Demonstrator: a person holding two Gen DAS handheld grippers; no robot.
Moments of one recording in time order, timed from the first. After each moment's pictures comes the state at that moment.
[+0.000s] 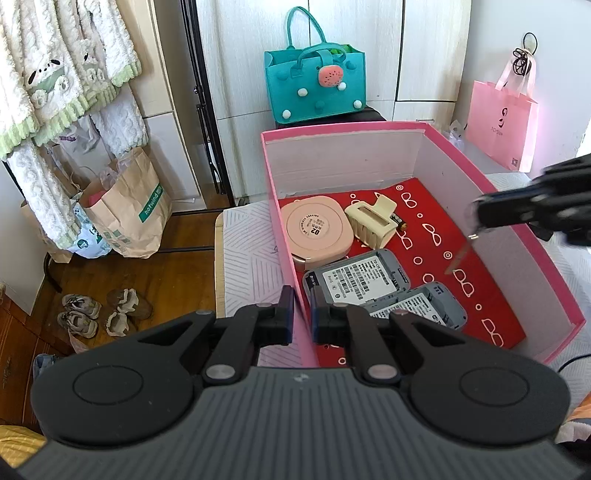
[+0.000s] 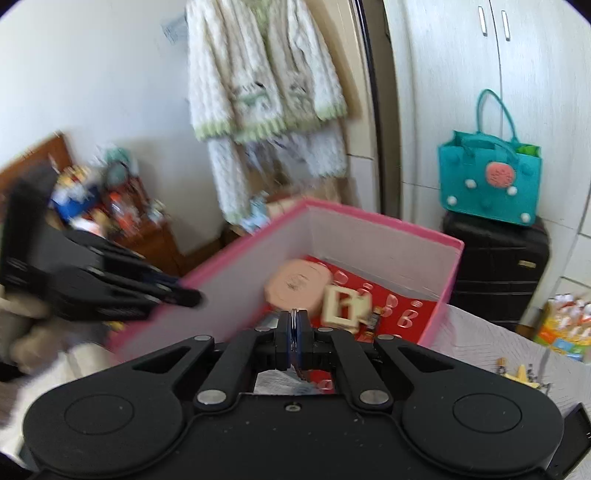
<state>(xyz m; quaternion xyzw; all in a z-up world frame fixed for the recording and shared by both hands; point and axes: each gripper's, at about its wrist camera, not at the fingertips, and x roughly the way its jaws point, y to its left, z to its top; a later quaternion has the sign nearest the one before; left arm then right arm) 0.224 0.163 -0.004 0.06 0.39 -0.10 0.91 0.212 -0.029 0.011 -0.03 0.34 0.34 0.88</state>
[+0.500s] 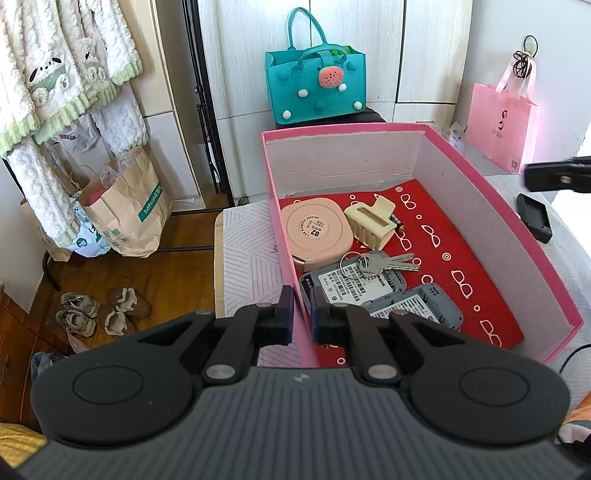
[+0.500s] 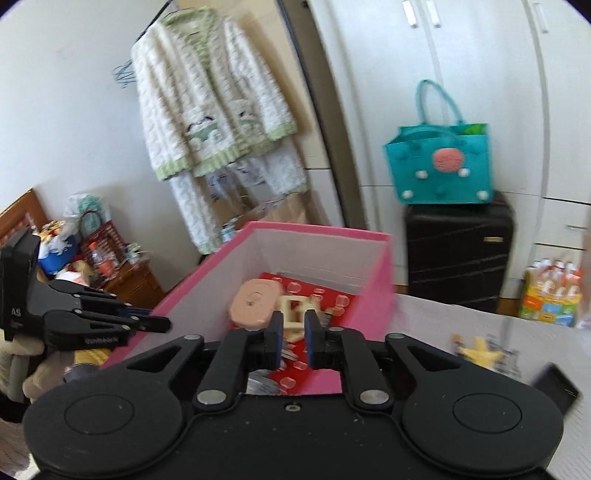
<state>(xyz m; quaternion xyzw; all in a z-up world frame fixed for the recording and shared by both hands) 0.222 0.164 -0.003 0.05 0.39 -0.10 0.91 0.204 -0.099 0.025 0.05 0.33 0.29 0.90</state>
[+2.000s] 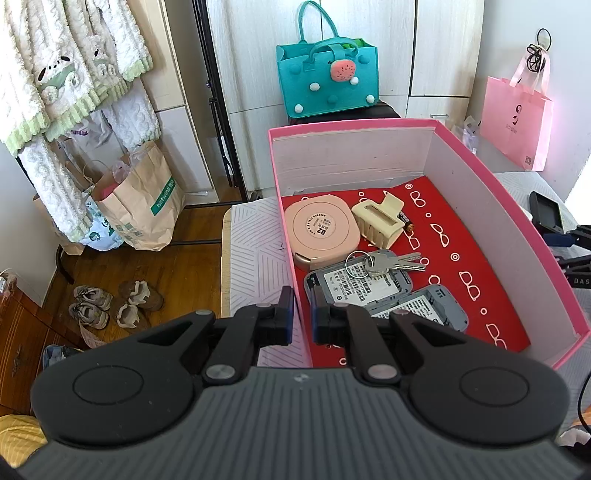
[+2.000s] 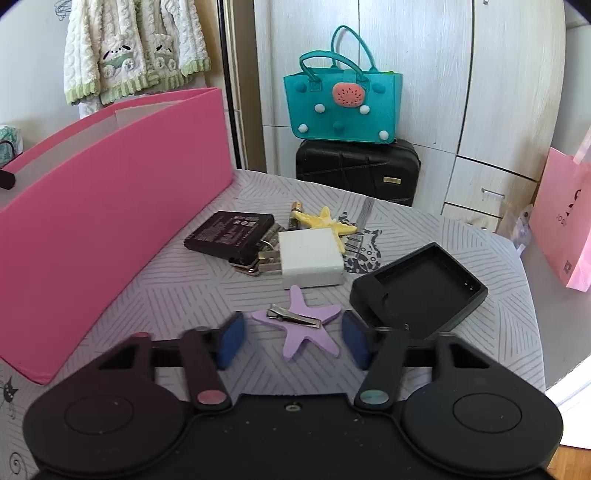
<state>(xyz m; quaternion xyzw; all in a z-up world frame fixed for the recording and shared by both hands) 0.225 0.156 0.000 0.06 0.41 -0.07 0.91 0.203 -0.178 -0.099 -0.05 0.37 0.18 0.91</state>
